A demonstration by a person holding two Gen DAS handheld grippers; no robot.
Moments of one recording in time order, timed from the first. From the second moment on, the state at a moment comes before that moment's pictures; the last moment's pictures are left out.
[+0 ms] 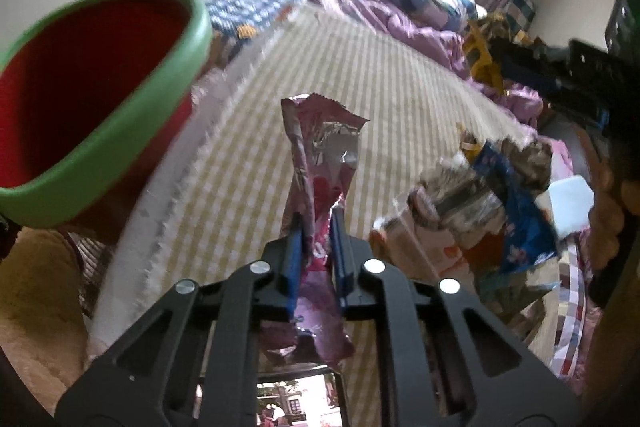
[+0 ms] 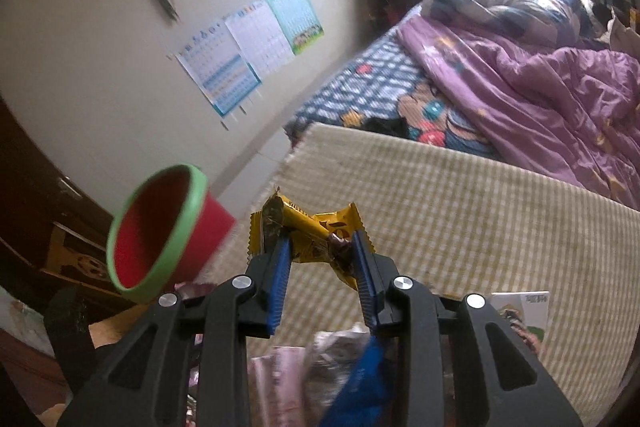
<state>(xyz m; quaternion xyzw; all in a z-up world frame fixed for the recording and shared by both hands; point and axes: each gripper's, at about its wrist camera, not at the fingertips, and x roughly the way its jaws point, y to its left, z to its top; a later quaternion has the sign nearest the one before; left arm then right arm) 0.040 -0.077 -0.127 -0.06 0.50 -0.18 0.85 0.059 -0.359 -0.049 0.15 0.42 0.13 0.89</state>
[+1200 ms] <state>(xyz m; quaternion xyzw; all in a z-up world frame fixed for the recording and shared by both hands) 0.073 0.058 -0.084 -0.10 0.40 0.00 0.91 0.087 -0.185 -0.044 0.11 0.43 0.29 0.85</state>
